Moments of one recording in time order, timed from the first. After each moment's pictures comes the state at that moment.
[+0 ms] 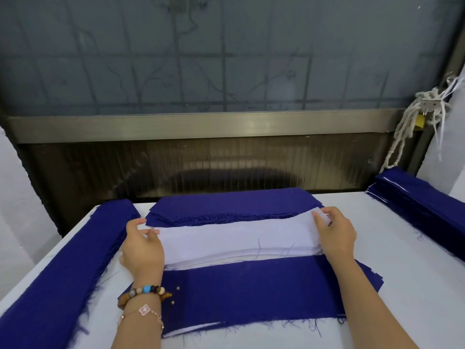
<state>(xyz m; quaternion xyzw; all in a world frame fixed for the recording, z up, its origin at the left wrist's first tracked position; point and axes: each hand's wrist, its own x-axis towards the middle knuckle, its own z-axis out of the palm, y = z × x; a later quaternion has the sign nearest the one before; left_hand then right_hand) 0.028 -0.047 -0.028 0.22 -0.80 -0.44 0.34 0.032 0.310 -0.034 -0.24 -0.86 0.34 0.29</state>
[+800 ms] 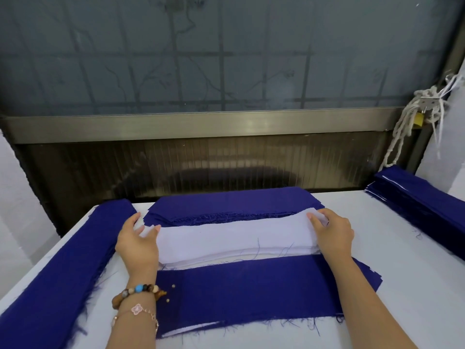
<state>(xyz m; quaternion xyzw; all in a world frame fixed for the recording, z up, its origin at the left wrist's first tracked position) 0.027 -0.053 -0.024 0.18 -0.77 -0.51 0.34 0.028 0.312 -0.040 -0.24 -0.88 0.30 0.27</state>
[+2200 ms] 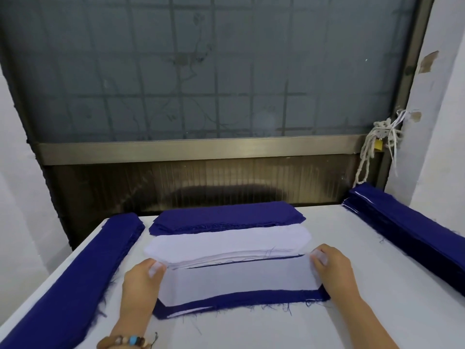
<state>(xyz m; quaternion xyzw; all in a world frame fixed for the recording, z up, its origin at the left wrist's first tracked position) 0.110 -0.064 -0.037 0.08 -0.90 -0.38 0.22 0.137 0.327 -0.038 -0.15 -0.89 0.36 0.22</state>
